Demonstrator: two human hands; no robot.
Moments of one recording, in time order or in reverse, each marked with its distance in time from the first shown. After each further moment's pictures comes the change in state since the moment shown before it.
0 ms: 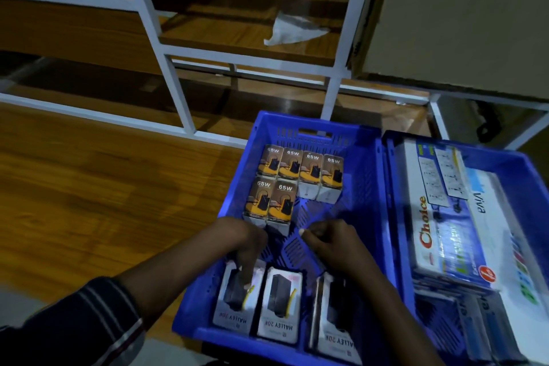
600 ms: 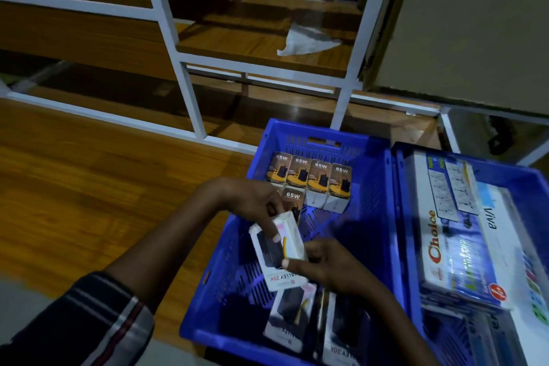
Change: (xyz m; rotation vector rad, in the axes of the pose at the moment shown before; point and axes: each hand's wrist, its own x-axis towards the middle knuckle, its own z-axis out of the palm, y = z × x) left_hand -0.063 -0.034 -0.060 -0.462 0.330 0.284; right_hand -0.014 -0.032 0.001 0.412 -0.387 -0.002
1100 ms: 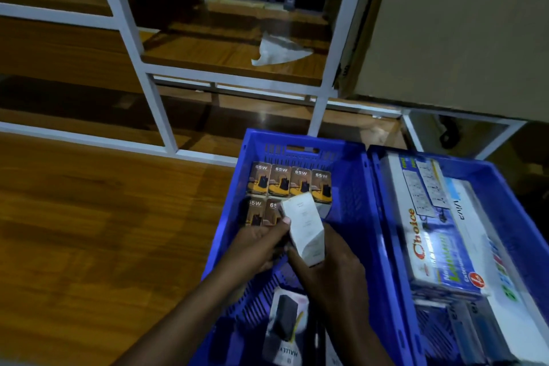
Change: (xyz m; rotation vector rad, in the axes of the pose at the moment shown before) left_hand 0.017 0.005 0.106 -1.181 0.530 0.032; right_hand -0.017 -0.021 0.038 -0.476 0.954 -0.054
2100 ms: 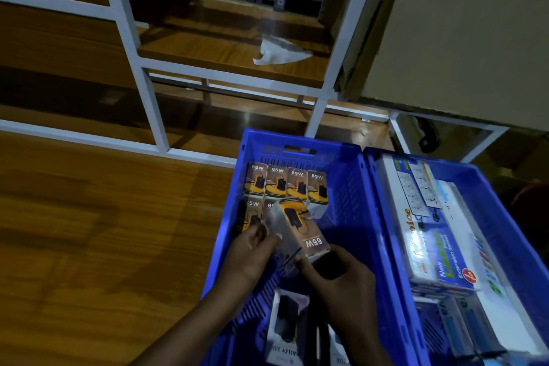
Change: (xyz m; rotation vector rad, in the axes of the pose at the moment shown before) left_hand -0.009 -0.011 -0.006 0.002 0.126 0.082; right_hand -0.019 -0.010 -0.010 0.359 -0.051 0.299
